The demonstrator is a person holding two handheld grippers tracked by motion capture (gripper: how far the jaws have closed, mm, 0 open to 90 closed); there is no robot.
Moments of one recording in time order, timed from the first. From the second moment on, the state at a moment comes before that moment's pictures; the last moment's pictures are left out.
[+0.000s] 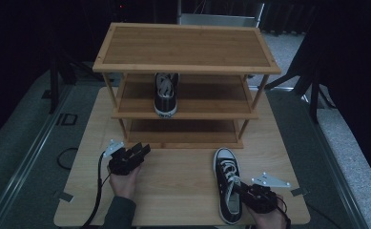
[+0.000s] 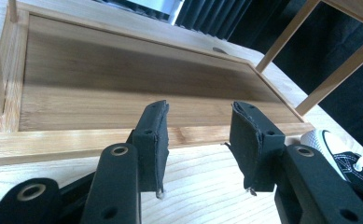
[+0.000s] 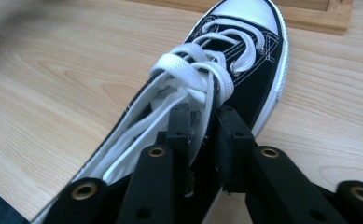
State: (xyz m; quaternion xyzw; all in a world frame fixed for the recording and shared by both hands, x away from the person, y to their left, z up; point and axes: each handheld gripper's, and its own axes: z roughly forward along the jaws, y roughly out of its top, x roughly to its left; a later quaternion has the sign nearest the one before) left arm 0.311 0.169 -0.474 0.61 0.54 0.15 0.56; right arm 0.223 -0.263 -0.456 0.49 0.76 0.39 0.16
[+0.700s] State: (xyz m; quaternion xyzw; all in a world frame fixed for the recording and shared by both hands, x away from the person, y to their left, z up) left arm 0.315 0.170 -0.477 0.61 0.54 0.15 0.56; right arm 0.233 -0.290 -0.472 0.52 0.69 0.50 0.05
